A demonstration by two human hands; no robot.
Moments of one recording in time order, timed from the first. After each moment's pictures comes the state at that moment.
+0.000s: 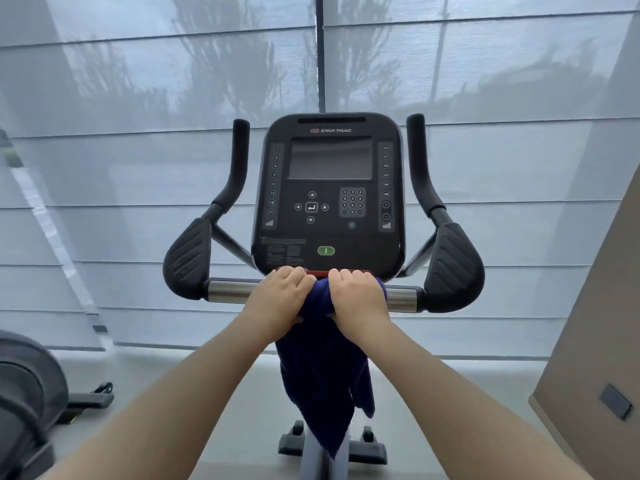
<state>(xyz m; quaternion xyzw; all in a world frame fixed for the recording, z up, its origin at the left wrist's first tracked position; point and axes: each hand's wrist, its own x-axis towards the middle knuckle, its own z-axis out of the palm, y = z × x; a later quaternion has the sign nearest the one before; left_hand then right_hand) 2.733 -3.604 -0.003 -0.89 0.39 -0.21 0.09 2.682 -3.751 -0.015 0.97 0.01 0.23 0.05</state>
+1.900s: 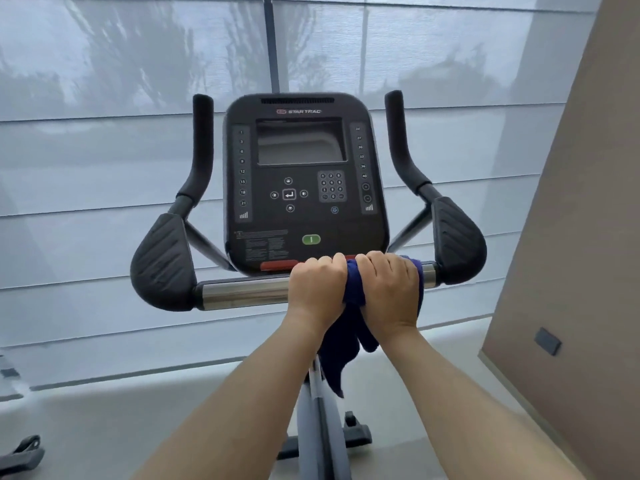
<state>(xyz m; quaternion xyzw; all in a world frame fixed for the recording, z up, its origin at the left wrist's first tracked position) 2.741 -3.639 -0.019 -0.86 0.37 -0.35 -0.01 2.687 -3.744 -0.050 0.85 -0.16 0.49 0.11</state>
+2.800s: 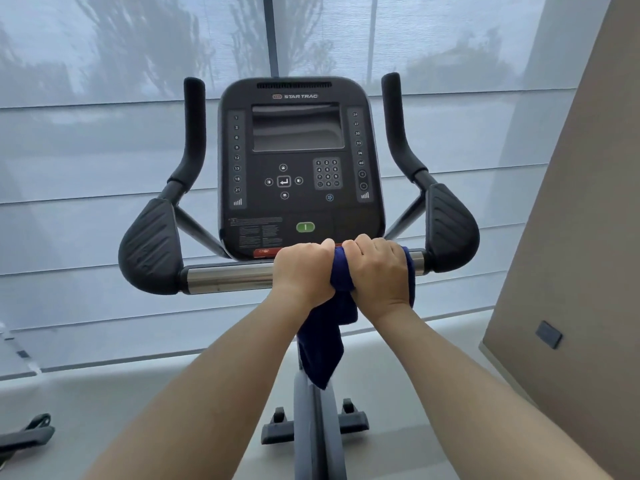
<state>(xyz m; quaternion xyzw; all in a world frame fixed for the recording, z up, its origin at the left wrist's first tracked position) 2.748 -3.645 -0.017 -0.89 0.37 -0.26 -0.04 2.683 -3.752 -0.041 0.87 -0.13 0.45 0.15</state>
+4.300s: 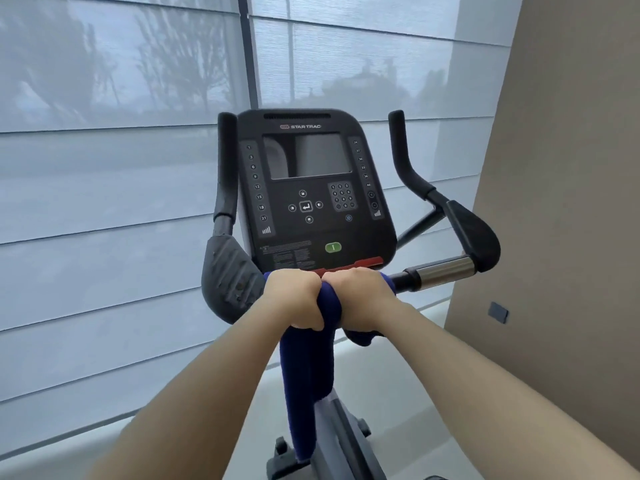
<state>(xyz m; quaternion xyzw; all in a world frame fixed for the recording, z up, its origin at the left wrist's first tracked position) 2.834 -3.506 0.025 -0.86 0.50 -0.07 0.07 2.748 -3.610 0.001 0.98 -0.11 0.14 0.06</state>
